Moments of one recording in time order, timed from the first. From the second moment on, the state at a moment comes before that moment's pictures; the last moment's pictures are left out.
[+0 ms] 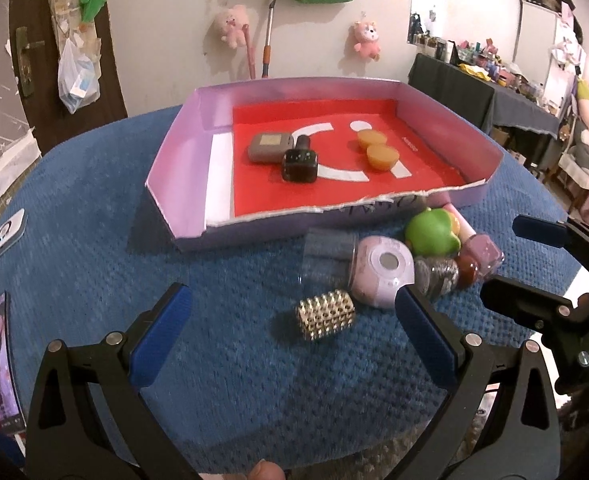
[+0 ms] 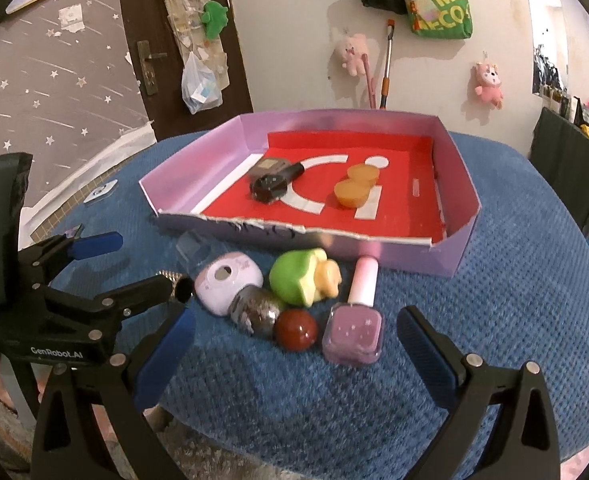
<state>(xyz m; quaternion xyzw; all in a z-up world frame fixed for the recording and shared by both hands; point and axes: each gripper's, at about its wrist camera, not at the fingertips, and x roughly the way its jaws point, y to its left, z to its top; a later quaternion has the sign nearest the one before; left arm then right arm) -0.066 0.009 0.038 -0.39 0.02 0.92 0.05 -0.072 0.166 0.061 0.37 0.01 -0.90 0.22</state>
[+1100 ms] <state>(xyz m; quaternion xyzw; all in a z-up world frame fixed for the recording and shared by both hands) -0.057 0.008 0.002 -0.43 0.01 0.90 0.05 -0.071 0.174 0.029 0.39 0.03 -0.90 0.17</state>
